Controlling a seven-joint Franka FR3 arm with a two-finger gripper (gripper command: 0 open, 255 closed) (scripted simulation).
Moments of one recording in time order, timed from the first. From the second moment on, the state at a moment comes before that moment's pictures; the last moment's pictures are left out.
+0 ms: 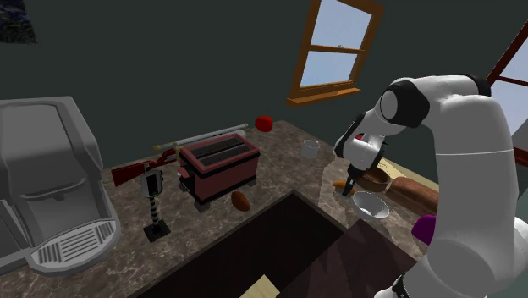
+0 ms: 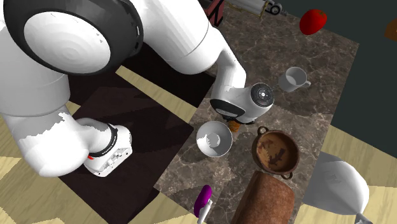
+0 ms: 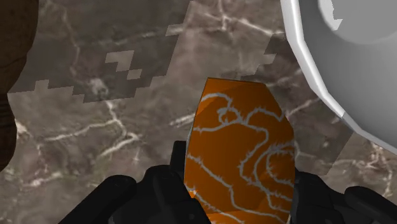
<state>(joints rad) -0.26 0.63 -0.48 -2.15 0.64 2.63 -1.59</state>
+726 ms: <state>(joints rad) -0.21 0.56 -0.53 -2.17 0.58 2.59 -1.55</state>
